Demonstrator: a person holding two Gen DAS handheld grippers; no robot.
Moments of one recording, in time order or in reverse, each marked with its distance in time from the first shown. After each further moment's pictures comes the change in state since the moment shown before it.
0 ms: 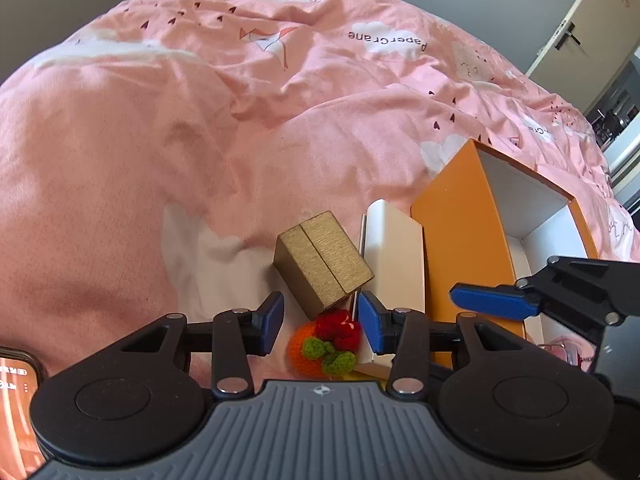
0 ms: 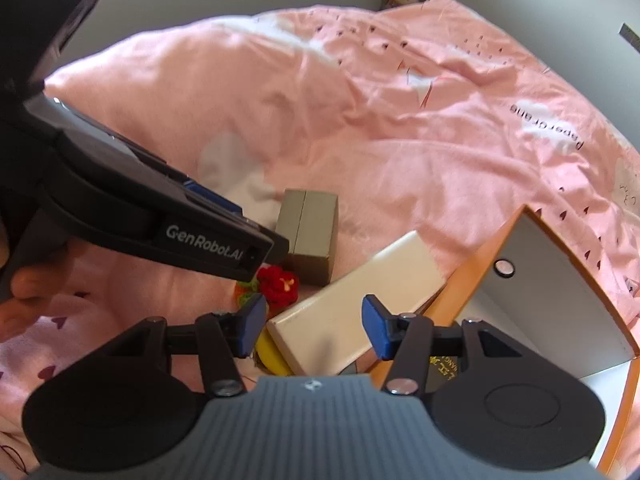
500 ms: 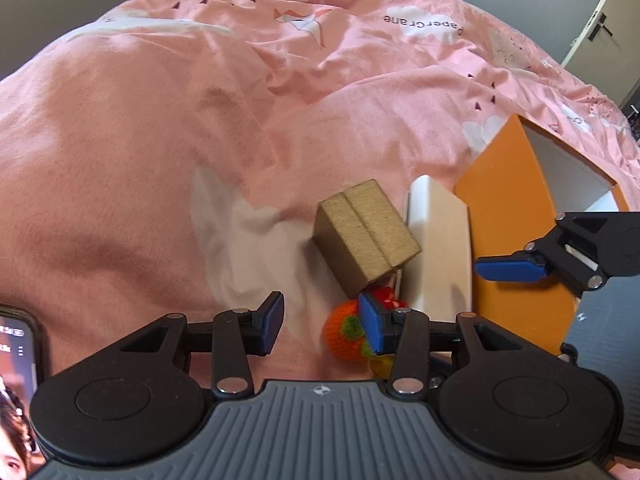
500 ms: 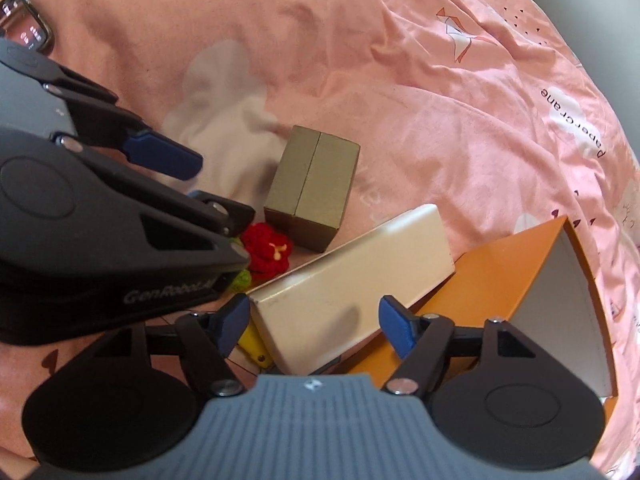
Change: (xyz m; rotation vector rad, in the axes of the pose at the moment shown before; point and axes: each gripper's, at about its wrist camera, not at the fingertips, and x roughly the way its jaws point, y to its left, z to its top) left arm 0.010 0.004 -0.016 -0.007 0.012 0.138; right arm 0.047 0.024 0.016 -0.182 0.231 -0.086
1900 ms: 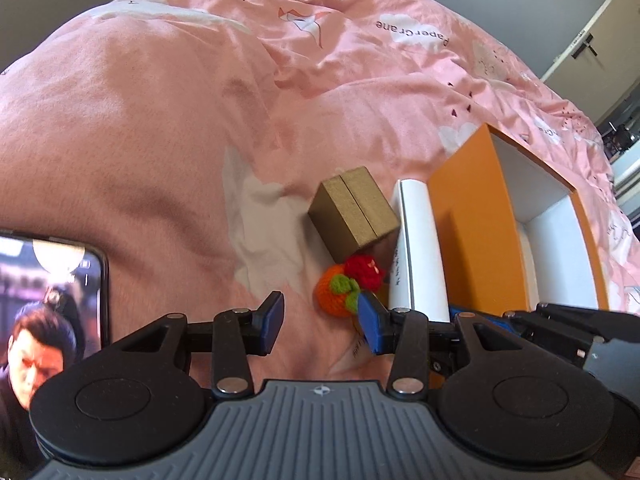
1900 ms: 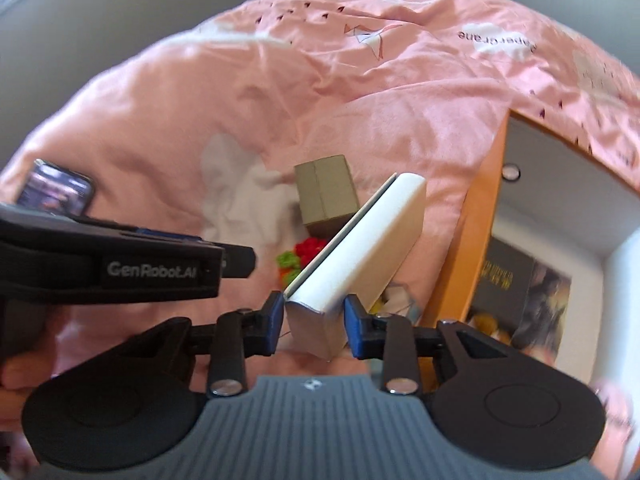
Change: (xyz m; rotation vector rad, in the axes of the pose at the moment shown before) left arm -0.040 0.024 -0.014 -0.052 0.044 -0.143; right arm -0.060 0.003 -0.048 0.571 -0.199 0.146
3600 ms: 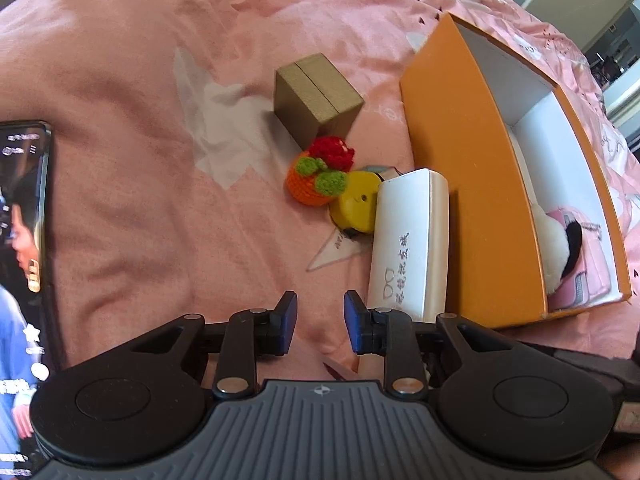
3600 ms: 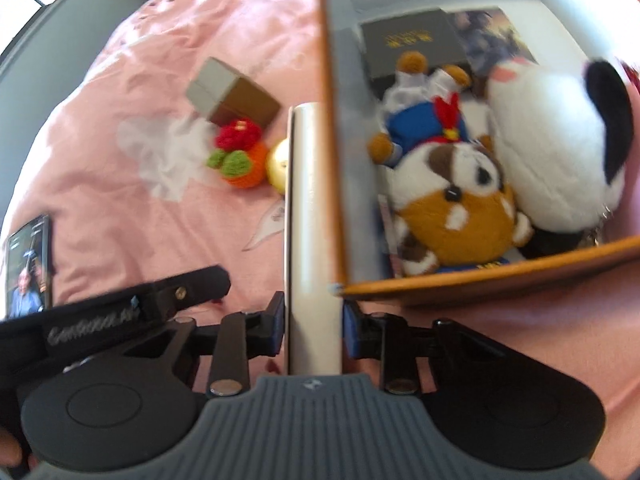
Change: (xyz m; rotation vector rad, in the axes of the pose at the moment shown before) left arm 0.014 -0.017 -0.046 0.111 0.137 0.016; right arm 0.014 -0.027 -0.088 0.573 0.089 0.079
